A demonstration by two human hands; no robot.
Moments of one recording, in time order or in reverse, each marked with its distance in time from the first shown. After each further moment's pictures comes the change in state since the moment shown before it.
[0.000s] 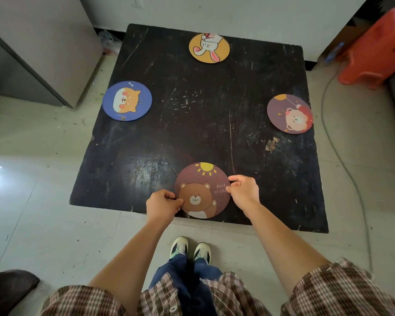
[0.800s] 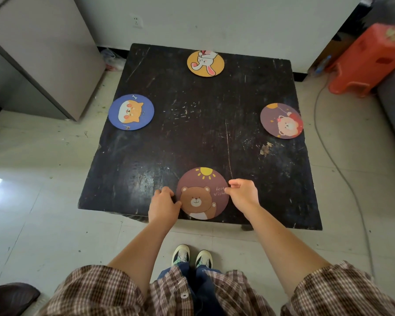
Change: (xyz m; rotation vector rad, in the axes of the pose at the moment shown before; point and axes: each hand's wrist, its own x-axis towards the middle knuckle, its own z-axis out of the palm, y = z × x) left_hand -0.003 0.002 -0.008 0.475 0.022 0.227; right_hand -0.027 -0.012 -0.010 0.031 0.029 -0.005
